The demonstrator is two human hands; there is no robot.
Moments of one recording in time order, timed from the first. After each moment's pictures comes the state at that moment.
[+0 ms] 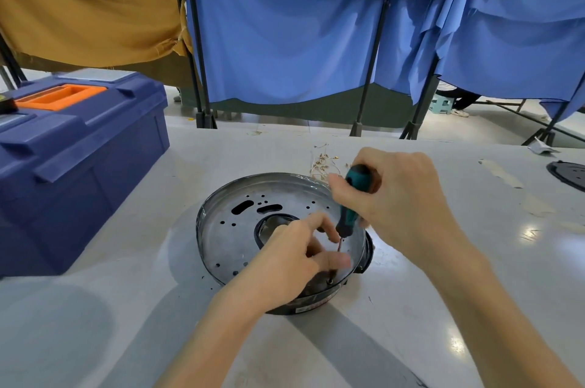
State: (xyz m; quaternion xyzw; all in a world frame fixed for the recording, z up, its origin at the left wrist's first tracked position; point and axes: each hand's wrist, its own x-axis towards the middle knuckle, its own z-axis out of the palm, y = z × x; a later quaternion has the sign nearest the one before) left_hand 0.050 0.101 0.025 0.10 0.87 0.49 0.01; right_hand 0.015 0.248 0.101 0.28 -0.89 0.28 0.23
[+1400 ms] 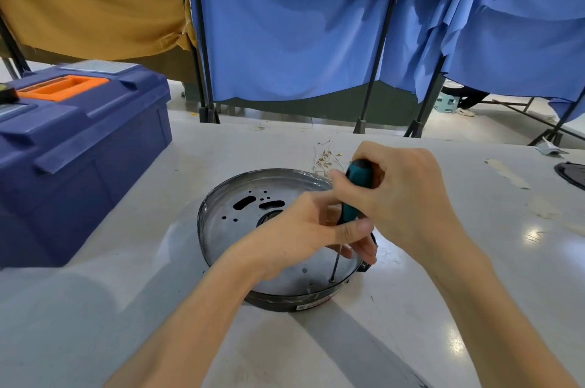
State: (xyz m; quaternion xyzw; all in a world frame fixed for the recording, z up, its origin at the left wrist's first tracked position) left_hand 0.034 0.100 0.047 0.19 0.72 0.66 0.10; right_hand 0.007 0.245 0.096 0.30 -0.86 0.30 0.28
